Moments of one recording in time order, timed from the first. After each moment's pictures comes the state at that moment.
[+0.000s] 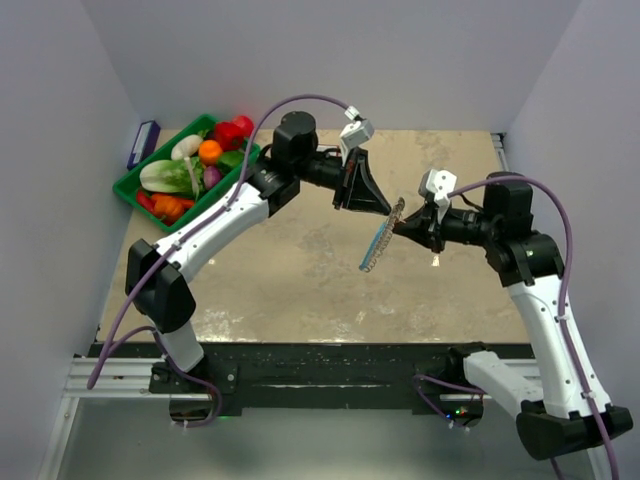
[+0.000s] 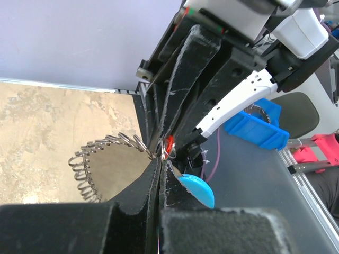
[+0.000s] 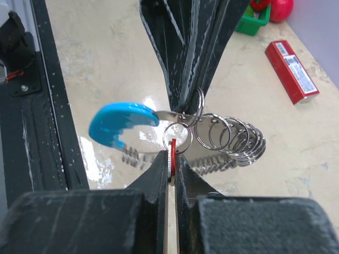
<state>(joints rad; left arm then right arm) -0.68 1.74 1.66 0.01 1.18 -0.34 0.19 0.95 1.22 -0.75 -0.90 -0.48</state>
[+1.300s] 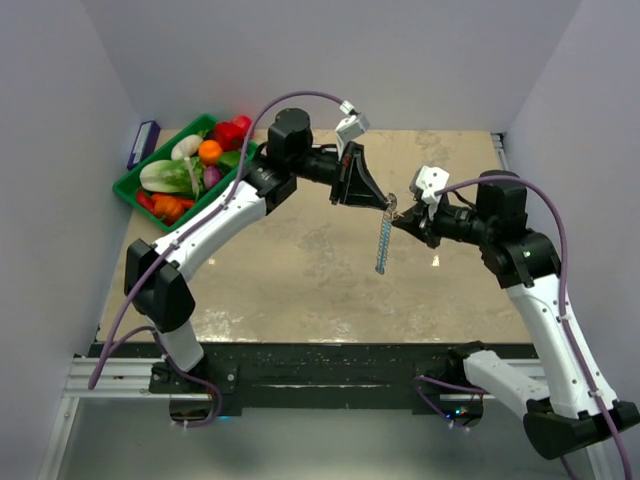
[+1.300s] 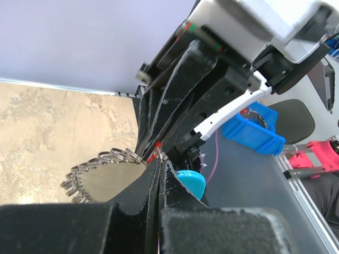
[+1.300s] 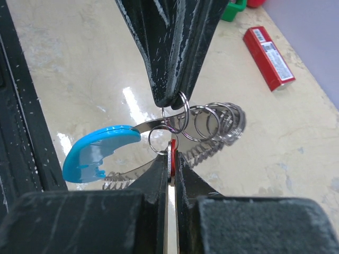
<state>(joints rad) -0.66 1.74 1.66 0.05 1.19 -0.40 0.28 0.96 1.21 -0.70 -0.70 -0.48</state>
